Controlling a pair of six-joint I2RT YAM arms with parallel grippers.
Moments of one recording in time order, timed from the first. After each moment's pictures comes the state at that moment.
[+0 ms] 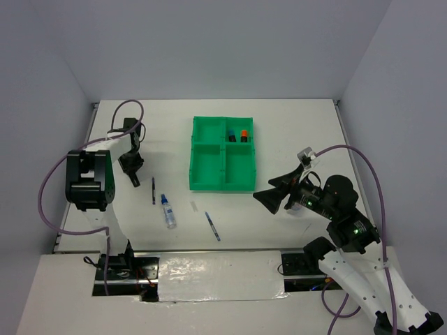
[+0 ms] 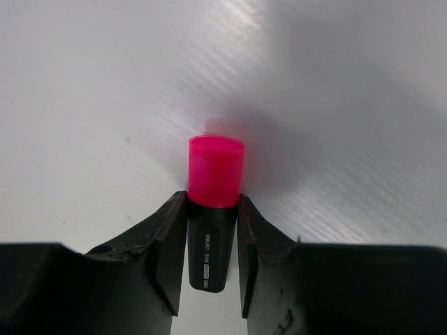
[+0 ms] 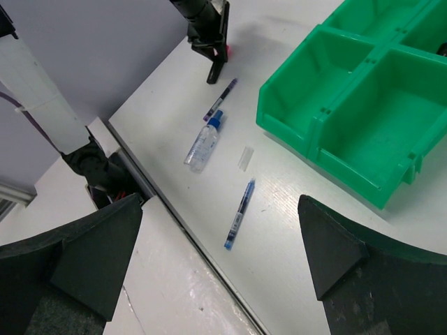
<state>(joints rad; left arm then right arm) 0.02 1.92 1.29 -0.67 -0.39 -0.51 0.48 0.47 0.69 -0.37 -0.43 0.41</state>
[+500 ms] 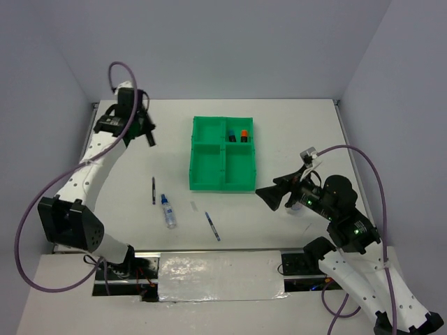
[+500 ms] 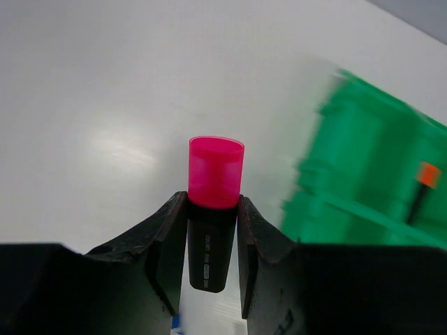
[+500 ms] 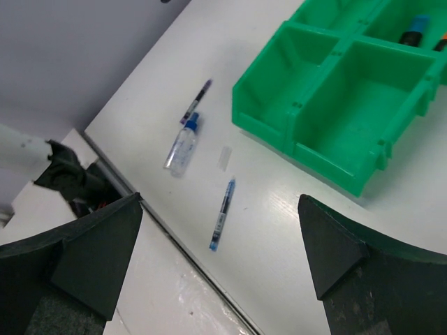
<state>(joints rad) -0.13 1.49 1.45 -0.70 -0.32 -0.53 0.48 0.47 0.69 -0.40 -0.35 0.41</state>
